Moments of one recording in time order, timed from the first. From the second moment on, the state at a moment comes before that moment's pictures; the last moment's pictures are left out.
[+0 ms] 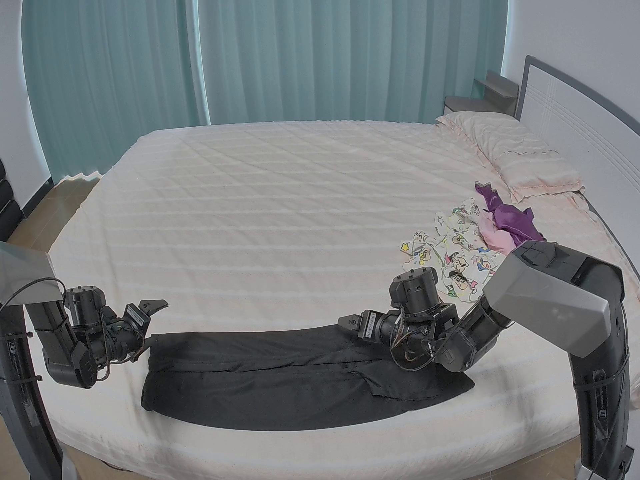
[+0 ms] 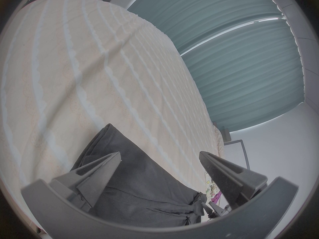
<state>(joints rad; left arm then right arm) 0.19 2.27 -0.48 -1.26 -0.39 -0.94 0.55 2.44 -1.13 -0.70 0.02 0.63</state>
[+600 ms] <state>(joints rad) 0.19 2.27 -0.49 -1.26 -0.39 -0.94 0.52 2.45 -1.15 -0.70 0.01 0.64</state>
